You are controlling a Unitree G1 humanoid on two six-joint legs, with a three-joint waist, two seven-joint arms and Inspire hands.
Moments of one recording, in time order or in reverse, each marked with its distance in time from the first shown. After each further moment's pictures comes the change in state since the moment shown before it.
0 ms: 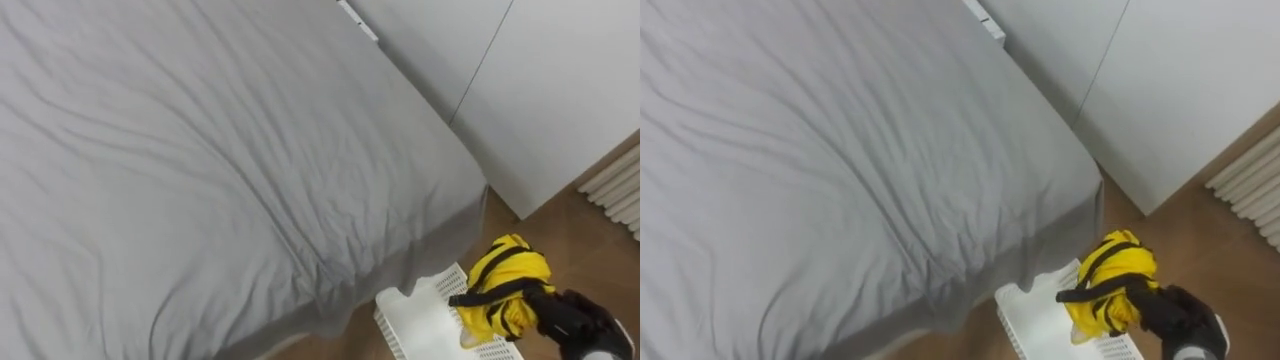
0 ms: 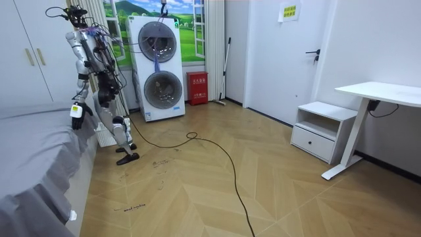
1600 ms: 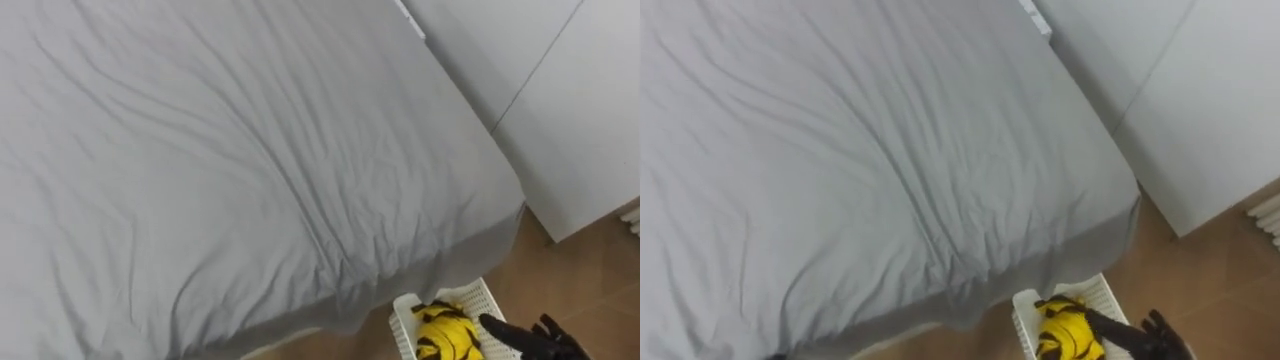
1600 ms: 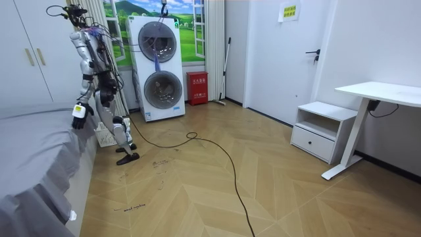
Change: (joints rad) left arm -0.025 0.001 -0.060 0.023 0.038 -0.099 -0.009; right arm 0.018 0.090 0.197 0.153 0.041 -0.069 0.058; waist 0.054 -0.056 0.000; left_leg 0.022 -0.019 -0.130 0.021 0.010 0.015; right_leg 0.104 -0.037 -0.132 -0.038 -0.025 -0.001
